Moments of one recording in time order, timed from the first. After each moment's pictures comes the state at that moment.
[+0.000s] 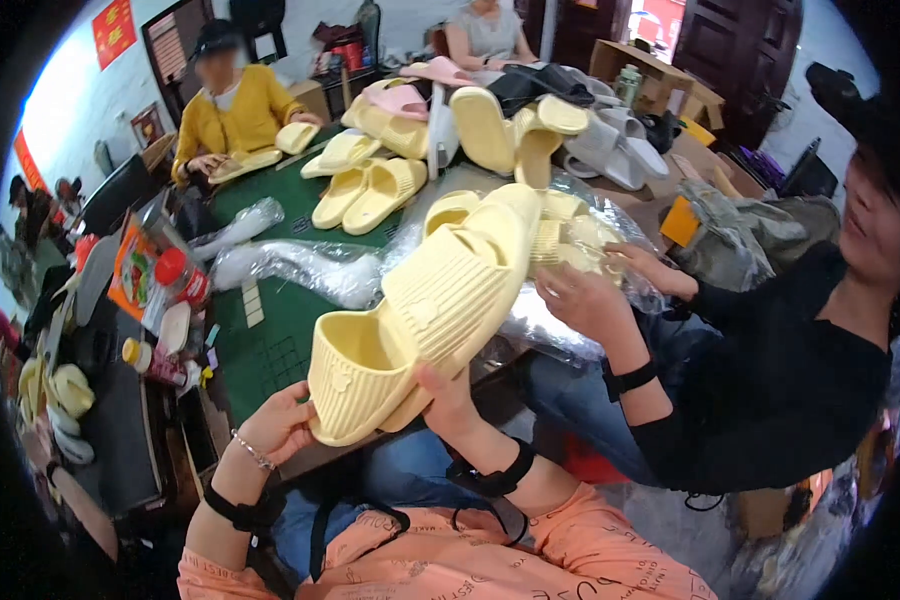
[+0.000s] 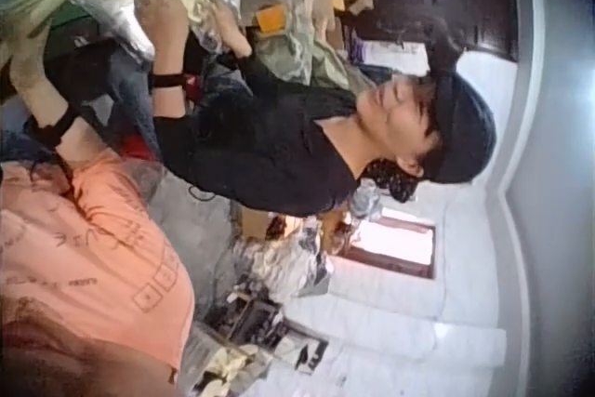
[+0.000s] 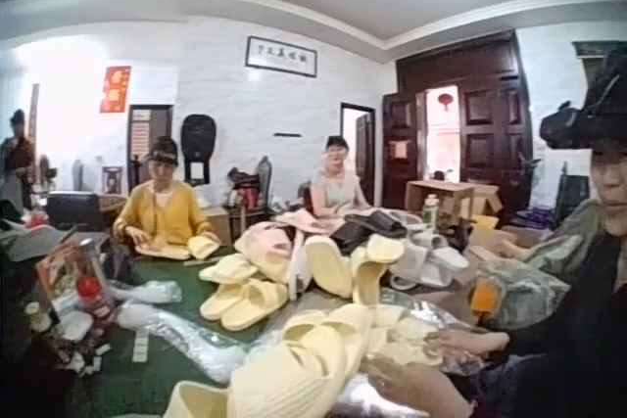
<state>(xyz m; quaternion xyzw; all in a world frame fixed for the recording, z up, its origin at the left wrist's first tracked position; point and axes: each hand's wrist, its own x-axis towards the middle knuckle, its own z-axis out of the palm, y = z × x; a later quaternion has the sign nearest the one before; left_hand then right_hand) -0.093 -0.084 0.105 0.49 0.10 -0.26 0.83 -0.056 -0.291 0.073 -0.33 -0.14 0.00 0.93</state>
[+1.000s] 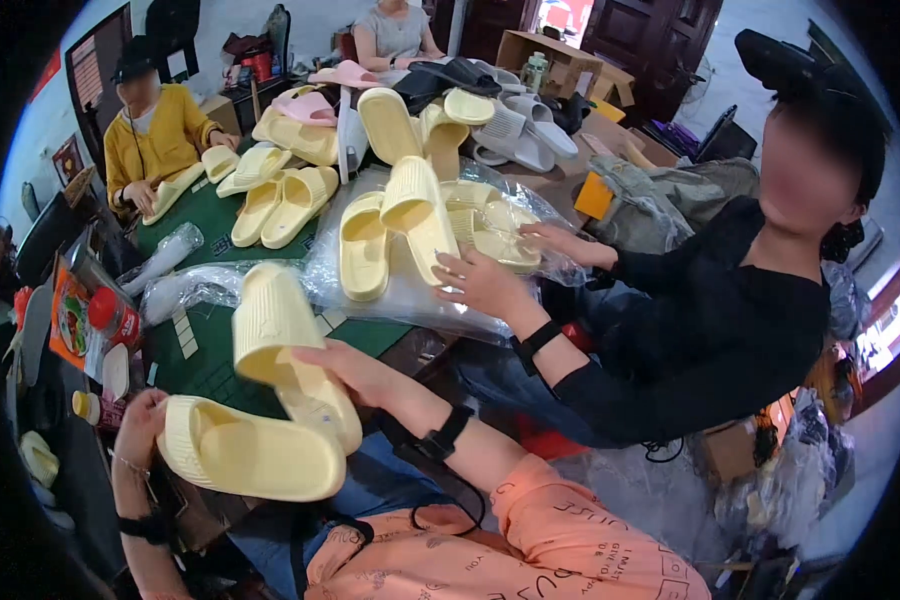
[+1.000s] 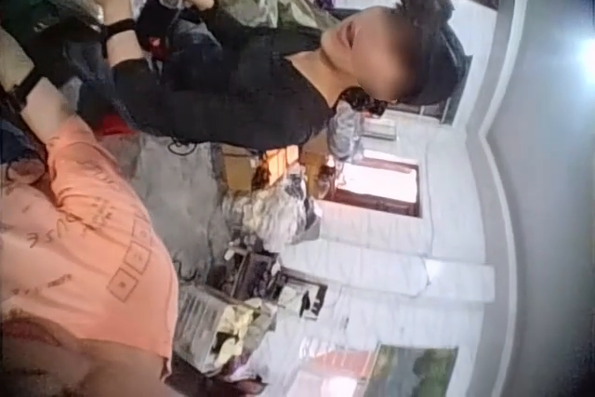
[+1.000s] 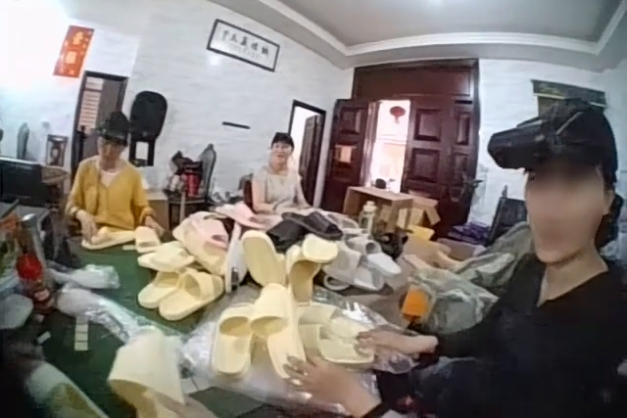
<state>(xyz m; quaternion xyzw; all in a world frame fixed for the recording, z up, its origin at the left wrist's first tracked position) -0.078 0.062 0.116 0.80 0.08 -0.08 0.58 -0.011 -0.266 0.066 -0.41 -0.13 0.33 0.84</state>
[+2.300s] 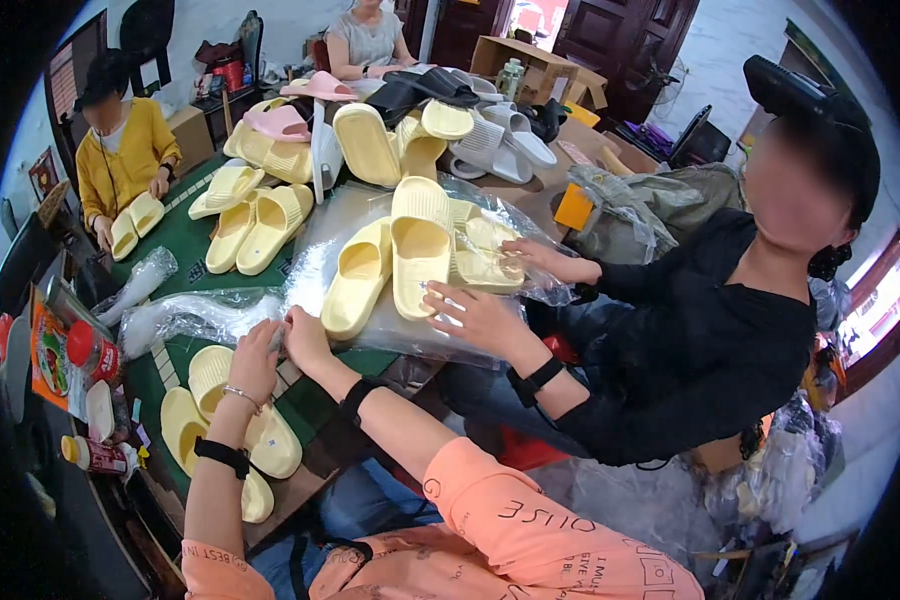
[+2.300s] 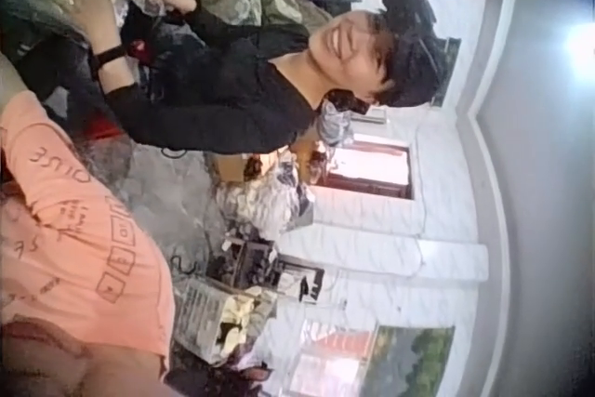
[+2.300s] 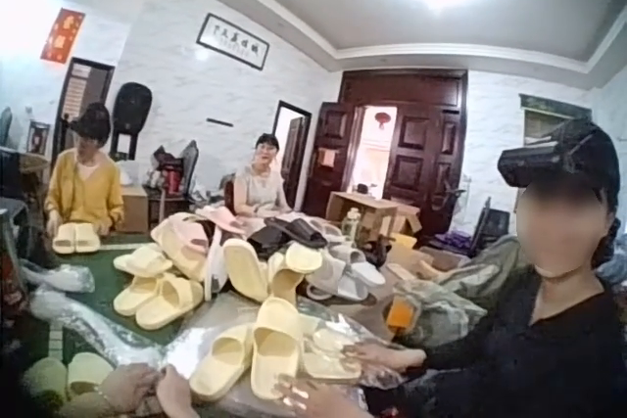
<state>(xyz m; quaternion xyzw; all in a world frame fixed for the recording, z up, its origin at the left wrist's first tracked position) 0.063 -0.108 0.046 0.94 -0.22 0.09 0.23 0.110 -0.220 -0.014 -0.83 -0.03 -0.15 0.53</state>
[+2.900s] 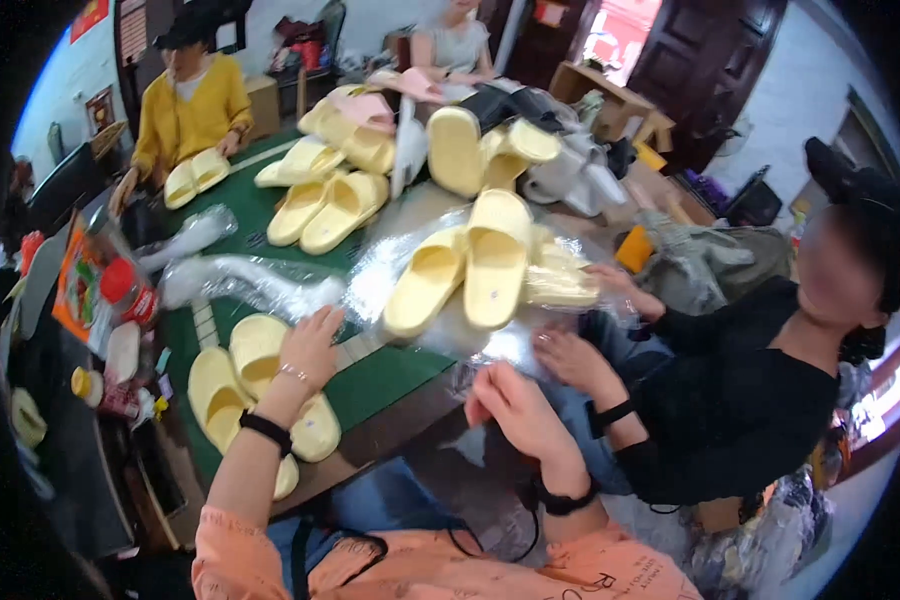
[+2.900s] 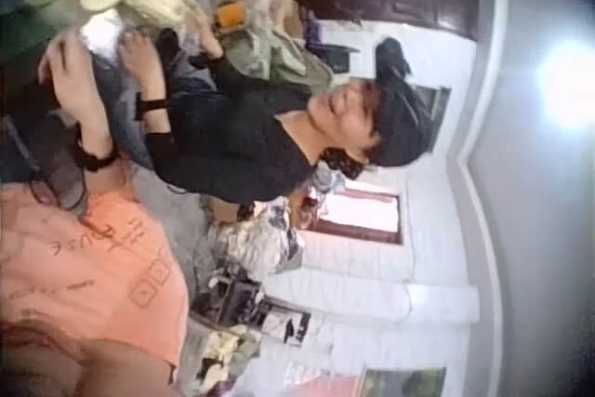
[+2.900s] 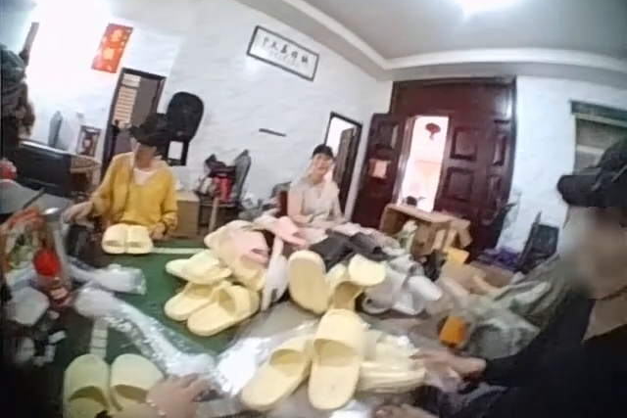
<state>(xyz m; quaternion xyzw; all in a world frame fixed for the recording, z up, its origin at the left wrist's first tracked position) 0.055 -0.112 0.039 0.98 -0.16 0.07 0.11 -0.054 -0.380 0.123 -0.79 -0.09 0.07 0.60</state>
